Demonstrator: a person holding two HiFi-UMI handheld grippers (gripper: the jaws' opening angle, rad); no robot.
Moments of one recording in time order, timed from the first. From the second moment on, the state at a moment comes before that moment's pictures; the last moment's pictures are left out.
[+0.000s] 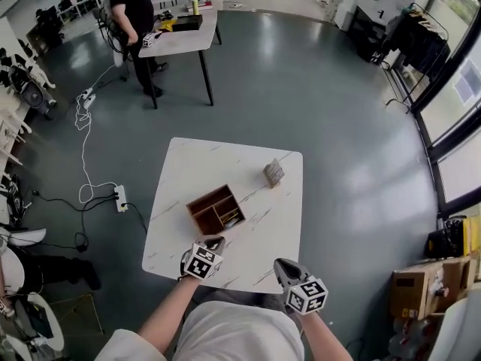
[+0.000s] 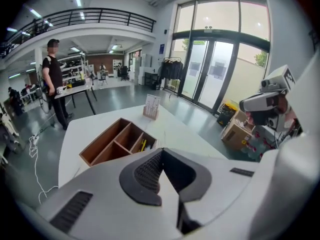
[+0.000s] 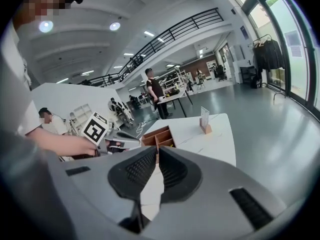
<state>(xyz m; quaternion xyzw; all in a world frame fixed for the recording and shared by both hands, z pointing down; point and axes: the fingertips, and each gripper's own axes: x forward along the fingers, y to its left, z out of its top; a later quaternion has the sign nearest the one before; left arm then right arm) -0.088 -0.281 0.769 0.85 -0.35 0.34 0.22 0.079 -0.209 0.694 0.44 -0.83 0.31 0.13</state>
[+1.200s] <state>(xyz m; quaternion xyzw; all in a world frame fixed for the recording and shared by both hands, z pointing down) -0.064 -0.048 0.706 0.73 -0.59 0.13 0.31 0.129 -0.144 0.691 0.23 -0.93 0.25 0.17</state>
